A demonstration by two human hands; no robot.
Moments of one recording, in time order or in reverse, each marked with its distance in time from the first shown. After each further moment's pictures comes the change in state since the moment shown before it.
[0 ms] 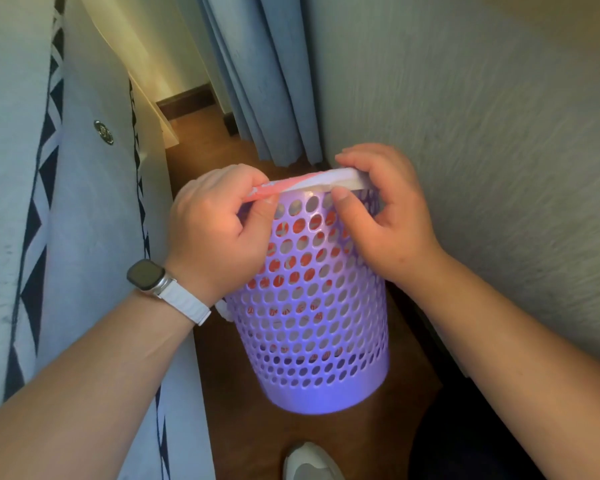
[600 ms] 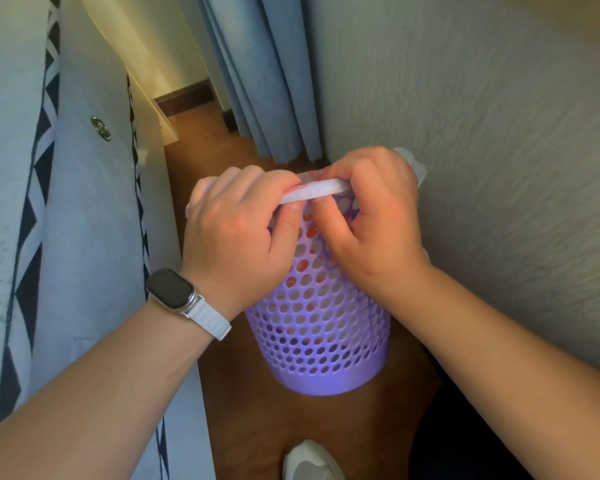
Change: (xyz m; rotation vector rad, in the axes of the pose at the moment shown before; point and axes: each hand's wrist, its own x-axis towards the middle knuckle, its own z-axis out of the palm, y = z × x) left_hand -0.005 0.020 0.006 0.164 -0.045 0.083; right_hand -0.004 -0.023 0.010 -0.186 0.046 -0.046
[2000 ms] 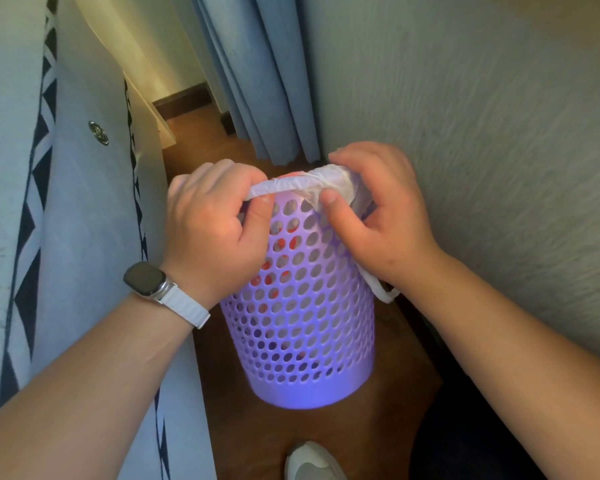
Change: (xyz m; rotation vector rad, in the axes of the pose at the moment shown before) left_hand 0.003 -0.020 -0.002 -0.049 0.023 -0.062; right_hand 0.003 0.021 -0.007 0.094 -0.055 0.010
